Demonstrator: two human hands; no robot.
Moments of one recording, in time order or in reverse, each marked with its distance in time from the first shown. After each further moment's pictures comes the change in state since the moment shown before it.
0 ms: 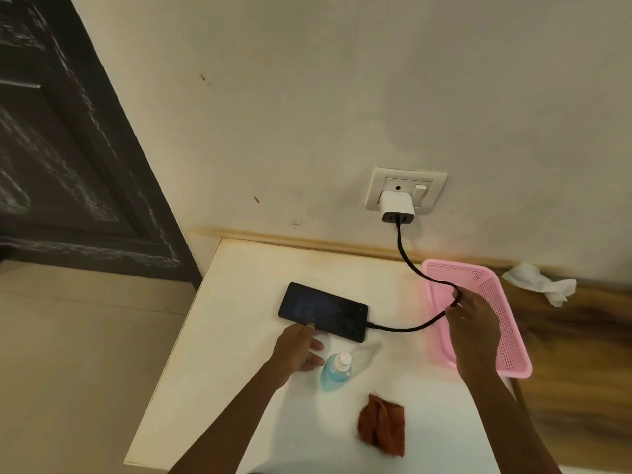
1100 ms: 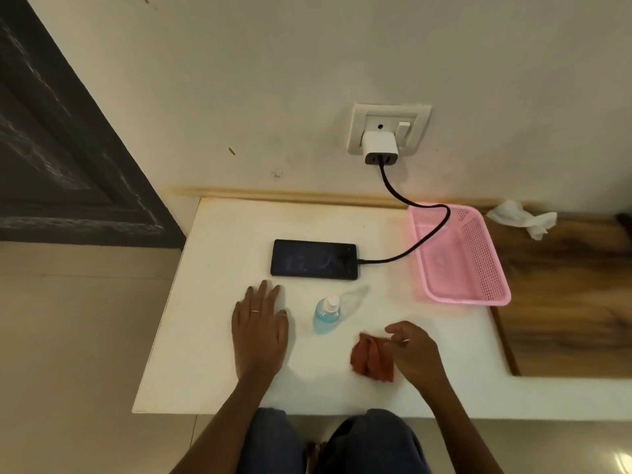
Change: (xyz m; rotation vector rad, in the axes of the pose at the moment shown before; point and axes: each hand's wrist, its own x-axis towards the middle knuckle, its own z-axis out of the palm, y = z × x) left_hand -0.018 -0.087 -0.020 0.894 0.580 0.658; right_hand -0.107 0.061 -0.006 -0.290 -0.593 0.143
